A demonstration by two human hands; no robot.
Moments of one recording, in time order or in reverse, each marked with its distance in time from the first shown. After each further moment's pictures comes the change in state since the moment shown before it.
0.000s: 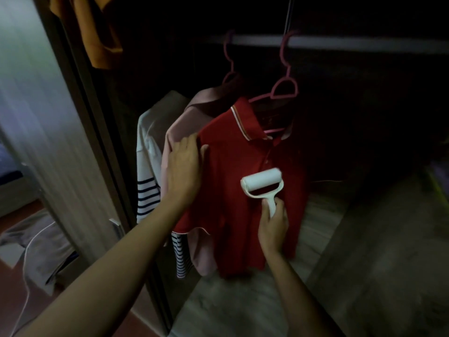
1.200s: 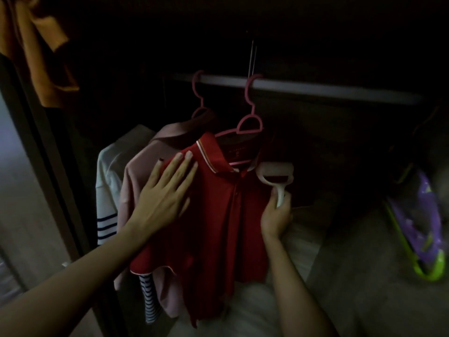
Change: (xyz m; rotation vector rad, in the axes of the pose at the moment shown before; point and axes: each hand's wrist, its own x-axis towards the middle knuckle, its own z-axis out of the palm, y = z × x) left_hand 0.018 0.006 0.007 0.550 -0.091 0.533; right_hand 0.122 -0.042 -0.023 0.186 0.268 0.042
